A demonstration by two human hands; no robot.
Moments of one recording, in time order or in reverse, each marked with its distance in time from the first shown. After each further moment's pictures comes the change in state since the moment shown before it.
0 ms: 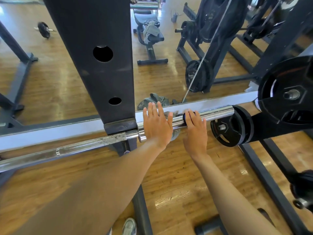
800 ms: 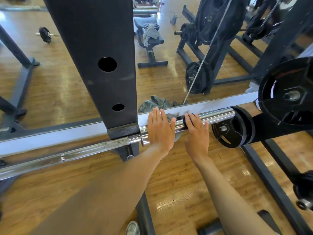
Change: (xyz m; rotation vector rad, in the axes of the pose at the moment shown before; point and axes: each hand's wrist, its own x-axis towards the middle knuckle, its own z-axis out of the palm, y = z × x) left_hand -0.004 0.002 -0.001 -0.047 -0.010 0.053; right_hand 0.003 -0.003 -0.002 -0.075 0.010 -0.002
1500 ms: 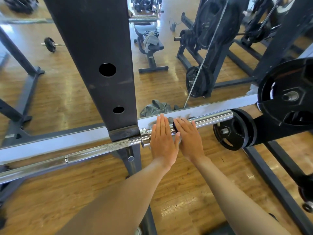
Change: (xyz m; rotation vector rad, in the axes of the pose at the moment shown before) left_hand -0.039 0.007 0.019 -0.125 0.126 0.047; right_hand 0.001 0.002 0.008 0.076 -0.035 -0.251
